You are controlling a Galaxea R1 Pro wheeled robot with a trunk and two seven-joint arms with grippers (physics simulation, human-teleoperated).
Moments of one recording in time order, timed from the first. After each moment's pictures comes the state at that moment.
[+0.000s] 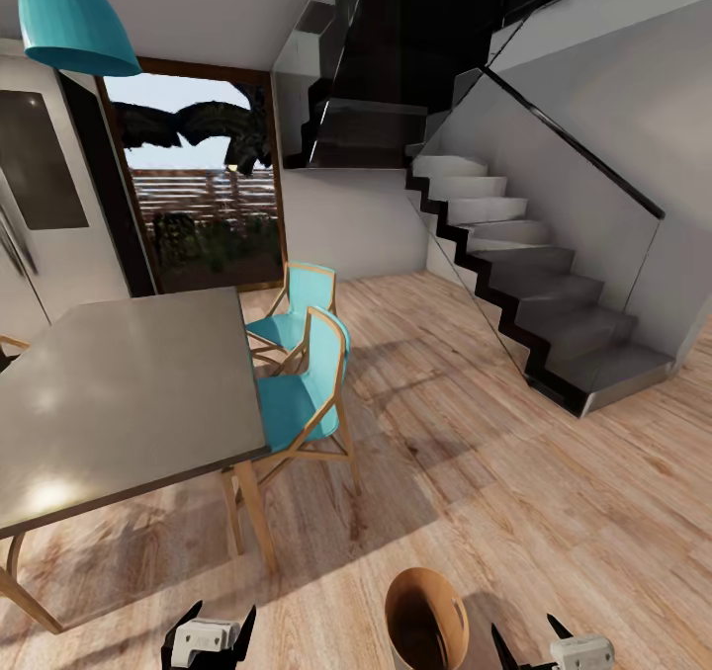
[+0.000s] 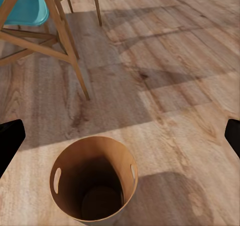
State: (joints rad) left arm 0.11 0.02 0.00 -1.13 0.07 -0.23 -0.15; right arm 0.18 -0.05 -0.16 -1.18 0.01 -0.29 0.29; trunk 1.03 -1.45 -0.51
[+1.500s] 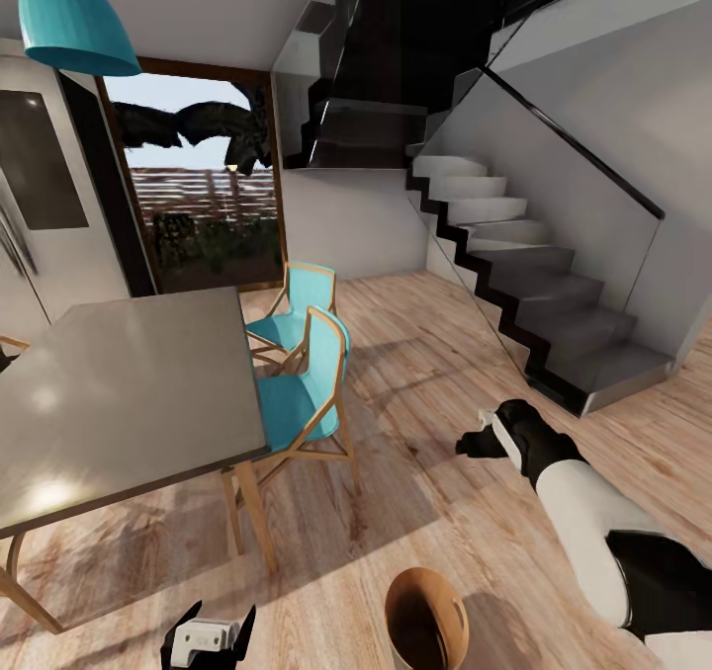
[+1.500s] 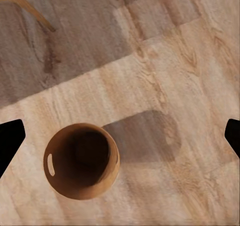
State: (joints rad) left arm 0.11 0.03 0.00 -1.13 0.07 -0.23 -0.15; right arm -1.00 -0.06 -0.05 -0.43 0.11 0.83 0.10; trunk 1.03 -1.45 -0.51
